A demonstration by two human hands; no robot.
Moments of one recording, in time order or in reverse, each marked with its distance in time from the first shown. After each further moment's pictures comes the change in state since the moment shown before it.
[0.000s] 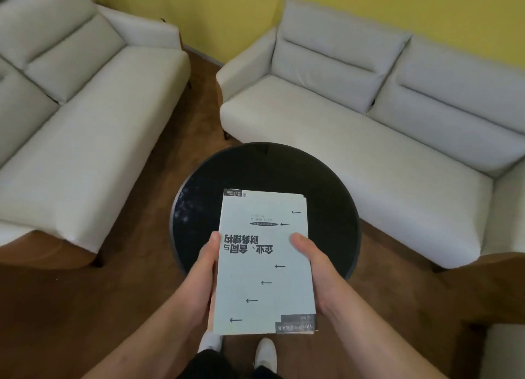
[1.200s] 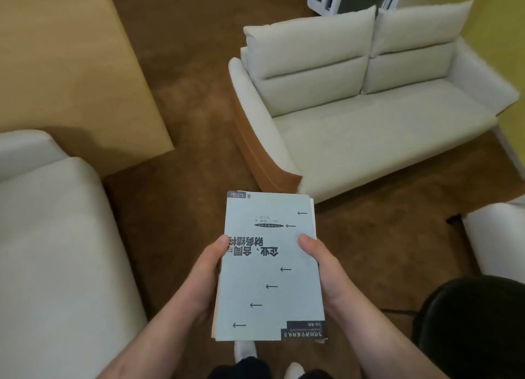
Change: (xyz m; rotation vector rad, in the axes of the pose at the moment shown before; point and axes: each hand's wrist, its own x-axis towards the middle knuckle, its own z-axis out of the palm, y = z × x) left_hand -0.214 -0.089 -0.451 -0.621 0.594 0.505; right_hand 0.114 0.292 0.463 -0.637 -0.651 0.463
